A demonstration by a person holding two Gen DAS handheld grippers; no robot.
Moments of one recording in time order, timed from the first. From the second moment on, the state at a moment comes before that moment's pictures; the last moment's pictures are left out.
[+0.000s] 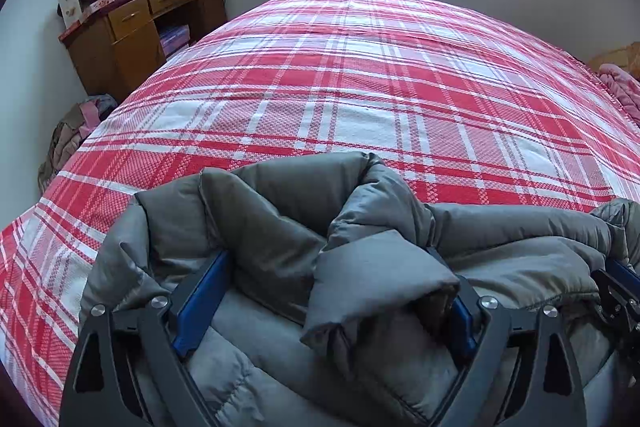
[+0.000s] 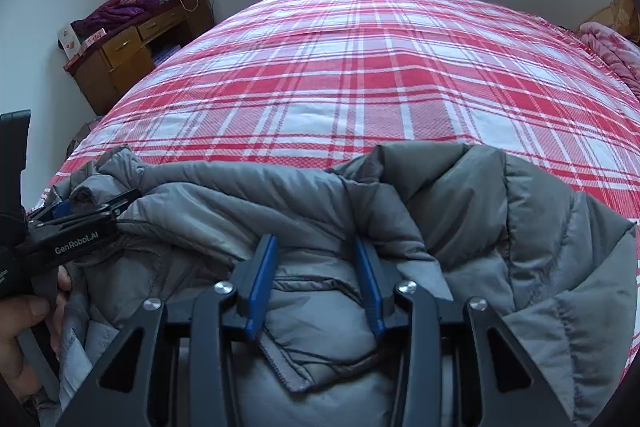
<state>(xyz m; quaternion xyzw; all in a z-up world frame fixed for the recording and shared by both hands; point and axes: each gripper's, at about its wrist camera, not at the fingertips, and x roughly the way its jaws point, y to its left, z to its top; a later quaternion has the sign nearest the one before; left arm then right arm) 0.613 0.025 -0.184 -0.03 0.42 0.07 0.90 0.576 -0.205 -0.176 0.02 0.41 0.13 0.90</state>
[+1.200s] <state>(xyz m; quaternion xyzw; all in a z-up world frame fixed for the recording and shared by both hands) 0.615 0.023 -0.188 -0.02 0.43 0.07 0.90 0.580 -0.197 -0.180 0.00 0.41 0.11 0.90</state>
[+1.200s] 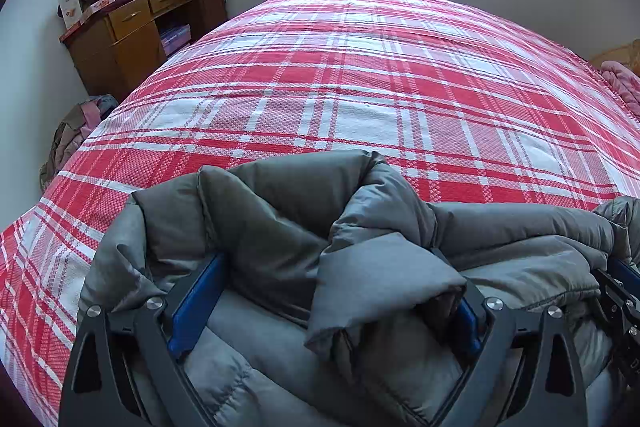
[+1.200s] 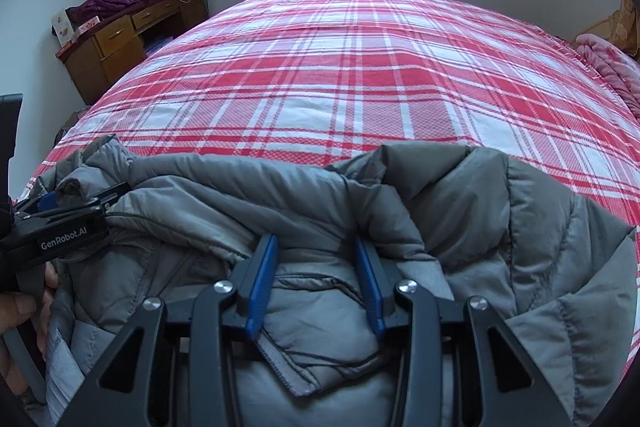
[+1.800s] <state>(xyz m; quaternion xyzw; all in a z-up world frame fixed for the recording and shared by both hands) 0.613 0.035 -0.159 -0.03 0.43 0.06 0.90 0.583 -0.197 -0.174 -0.02 0.42 0.12 0.90</state>
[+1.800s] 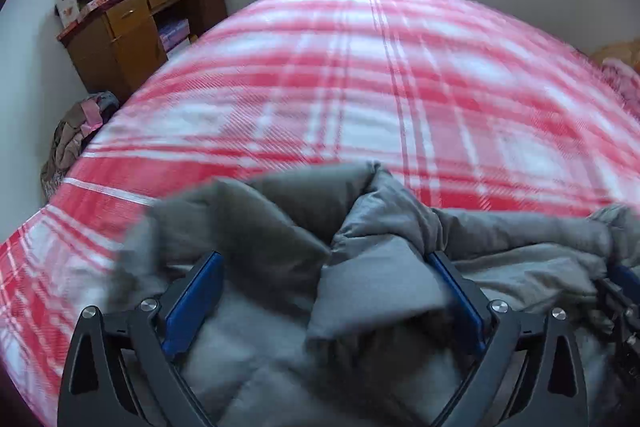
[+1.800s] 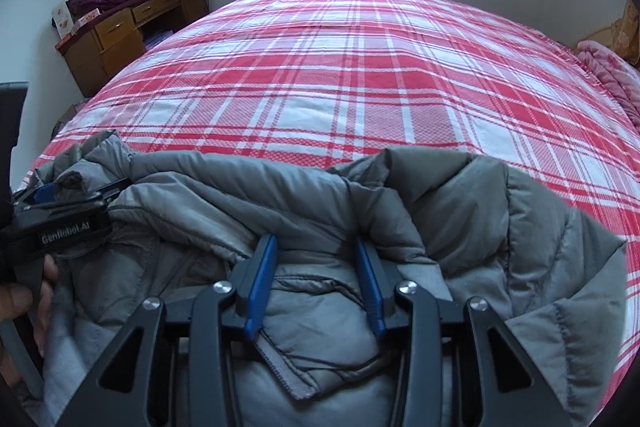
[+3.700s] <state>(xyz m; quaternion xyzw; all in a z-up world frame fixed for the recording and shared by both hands) 0.067 0.149 -0.042 -0.12 0.31 -0.16 0.93 0.065 -0.351 -0.092 0.14 0.33 0.16 0.92</state>
